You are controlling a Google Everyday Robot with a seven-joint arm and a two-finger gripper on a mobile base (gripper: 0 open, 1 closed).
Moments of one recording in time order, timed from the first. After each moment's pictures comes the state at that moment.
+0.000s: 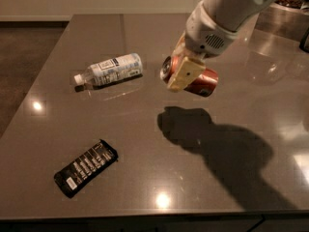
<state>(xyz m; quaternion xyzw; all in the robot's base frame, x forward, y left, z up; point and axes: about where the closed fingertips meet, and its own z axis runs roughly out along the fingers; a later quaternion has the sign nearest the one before) 0.518 -0.063 0.948 -0.66 0.71 0.11 0.22</state>
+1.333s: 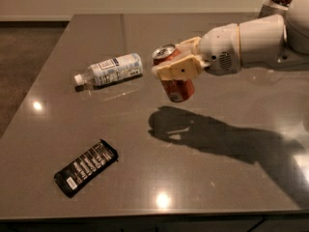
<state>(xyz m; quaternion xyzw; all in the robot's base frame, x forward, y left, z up) 0.525 -0.043 0.973 -0.47 0.69 0.33 0.45</state>
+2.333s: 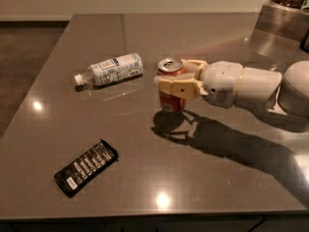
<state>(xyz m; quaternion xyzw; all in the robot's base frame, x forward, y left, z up) 0.524 -0.053 0.943 -0.37 0.64 0.36 0.57</state>
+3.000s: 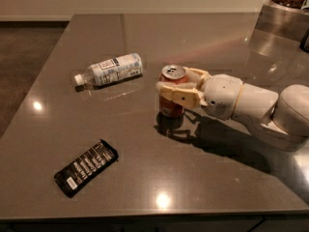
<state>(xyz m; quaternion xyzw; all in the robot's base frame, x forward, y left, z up) 0.524 -0.059 0.924 -0.33 0.62 0.37 0.60</state>
